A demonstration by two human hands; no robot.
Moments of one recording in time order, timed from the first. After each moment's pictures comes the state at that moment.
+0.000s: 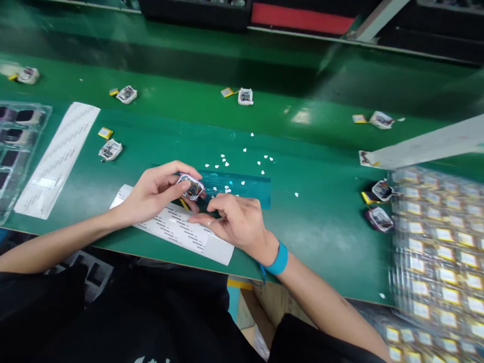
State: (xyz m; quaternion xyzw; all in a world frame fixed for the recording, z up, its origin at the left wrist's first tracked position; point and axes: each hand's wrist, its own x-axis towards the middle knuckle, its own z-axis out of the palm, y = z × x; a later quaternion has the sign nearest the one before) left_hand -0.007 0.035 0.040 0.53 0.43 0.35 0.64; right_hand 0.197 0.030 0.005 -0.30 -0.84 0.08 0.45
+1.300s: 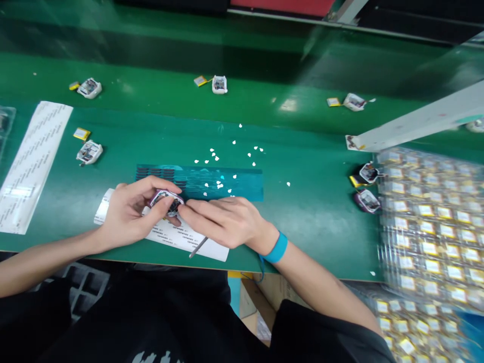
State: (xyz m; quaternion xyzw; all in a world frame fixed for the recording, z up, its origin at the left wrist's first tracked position) left_hand -0.013 0.014 0.030 0.68 0.44 0.39 0.44; right_hand 0.215 0.030 0.015 -0.17 -0.94 0.01 0.29
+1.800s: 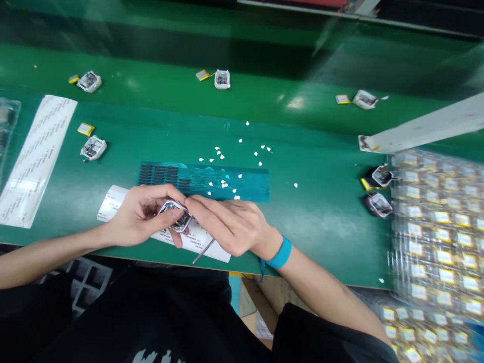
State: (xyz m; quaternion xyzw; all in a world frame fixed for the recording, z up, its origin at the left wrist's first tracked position) left_hand -0.011 0.014 0.035 0.55 0.36 0.31 0.69; right_hand 0.214 0.021 0.014 -0.24 -0.92 0.02 0.30
